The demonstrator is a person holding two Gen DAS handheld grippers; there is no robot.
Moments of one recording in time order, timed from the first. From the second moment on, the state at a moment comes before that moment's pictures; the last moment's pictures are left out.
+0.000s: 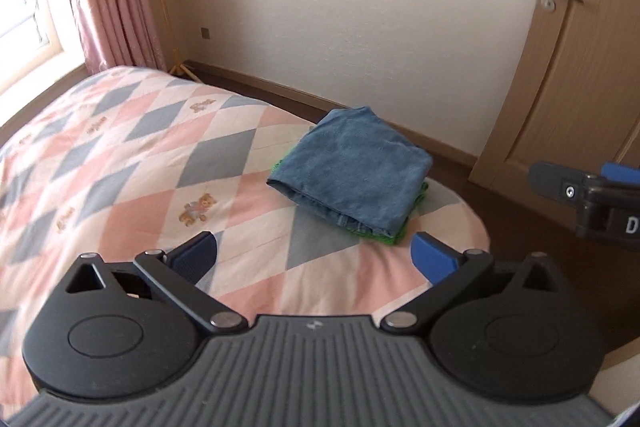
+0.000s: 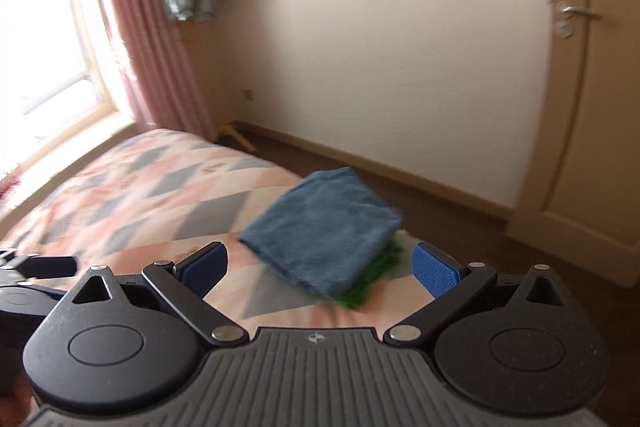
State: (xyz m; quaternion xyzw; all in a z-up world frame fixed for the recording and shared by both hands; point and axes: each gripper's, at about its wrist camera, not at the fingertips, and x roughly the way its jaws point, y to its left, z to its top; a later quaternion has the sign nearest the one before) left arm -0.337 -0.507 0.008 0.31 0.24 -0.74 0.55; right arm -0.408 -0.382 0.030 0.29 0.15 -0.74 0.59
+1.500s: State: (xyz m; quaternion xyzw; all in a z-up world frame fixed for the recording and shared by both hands) left arm -0.350 -0.569 -0.081 0.41 0.32 -0.66 0.53; right arm -0.424 -0.432 -0.084 0.46 0.26 -0.68 0.51
